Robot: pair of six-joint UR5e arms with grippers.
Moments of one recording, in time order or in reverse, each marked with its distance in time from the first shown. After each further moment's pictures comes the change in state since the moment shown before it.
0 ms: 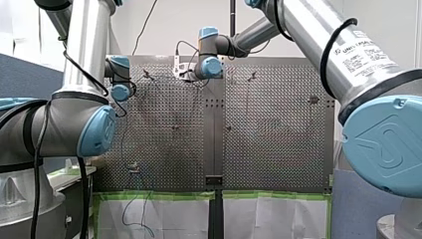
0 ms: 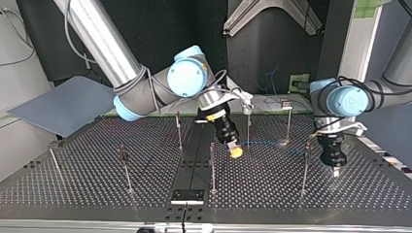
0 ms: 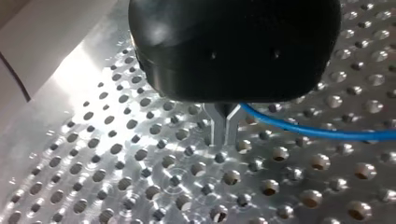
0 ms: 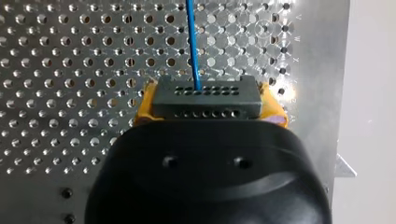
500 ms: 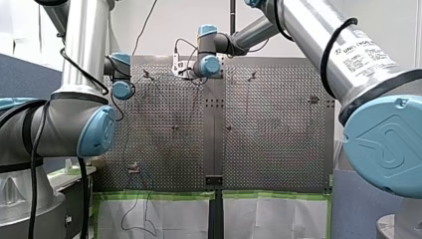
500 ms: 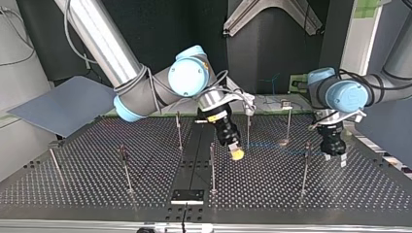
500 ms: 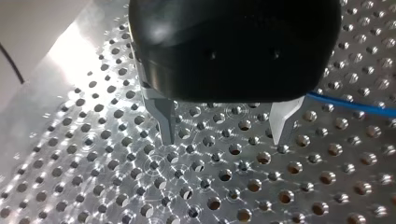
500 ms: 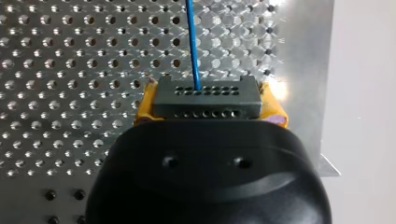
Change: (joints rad) left arm -0.013 0.052 -0.047 -0.136 -0.094 -0.007; right arm 0.007 0.000 -0.021 -0.001 0.020 -0.009
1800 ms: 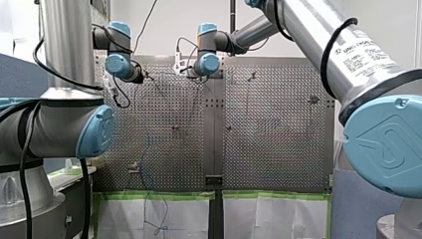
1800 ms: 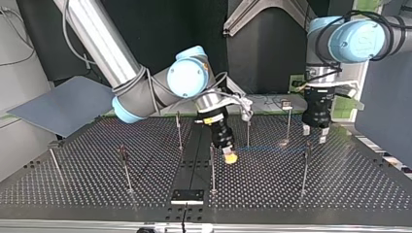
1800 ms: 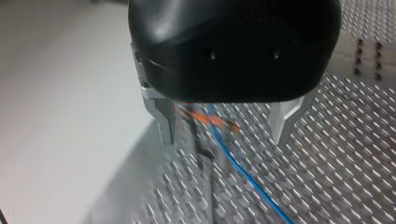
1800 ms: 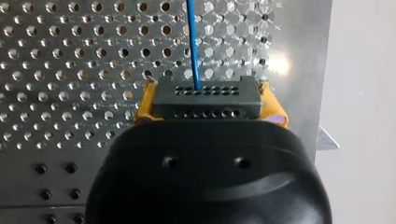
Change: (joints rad) left arm -0.079 0.361 -0.172 -0.222 0.181 0.010; right arm -0.003 0.000 -0.014 0.017 0.077 0.003
